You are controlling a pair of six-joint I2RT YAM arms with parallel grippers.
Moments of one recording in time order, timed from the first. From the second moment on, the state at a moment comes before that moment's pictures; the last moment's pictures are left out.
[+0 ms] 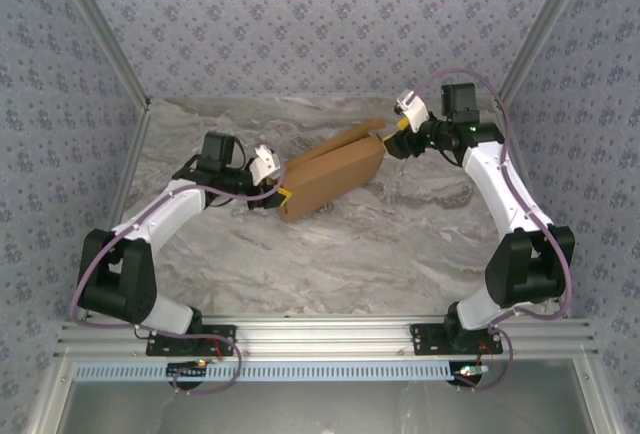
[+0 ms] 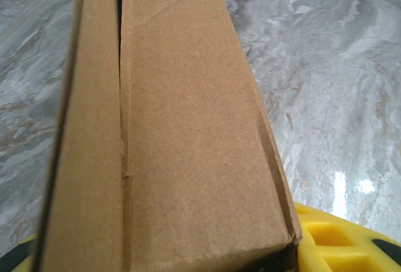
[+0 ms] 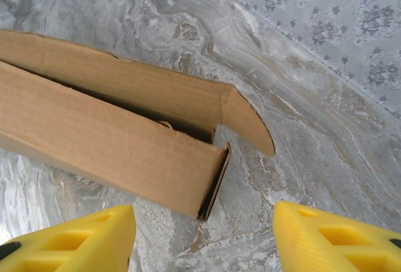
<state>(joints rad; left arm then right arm) -0.30 1.48 1.01 -0.39 0.82 0.68 0.12 1.55 1.41 -0.62 -0.54 -0.55</state>
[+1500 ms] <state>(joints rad) -0.29 1.62 1.12 -0.53 0.90 0.82 0.26 1.75 1.66 -0.93 -0.19 -0.33</state>
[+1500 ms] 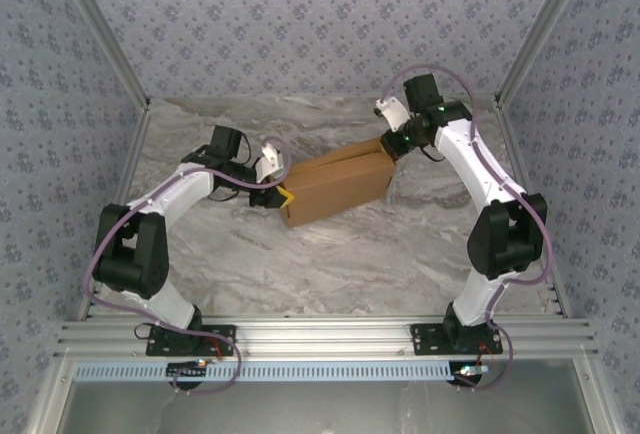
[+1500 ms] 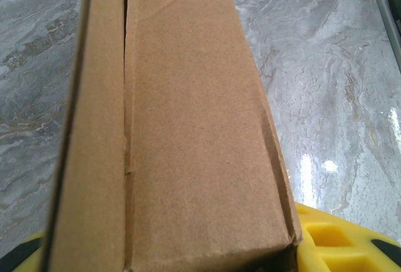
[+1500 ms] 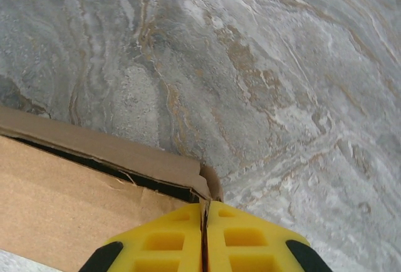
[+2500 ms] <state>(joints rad) -0.30 1.63 1.12 -0.50 0.87 0.80 0.27 1.74 1.65 -0.96 -0.12 -0.15</state>
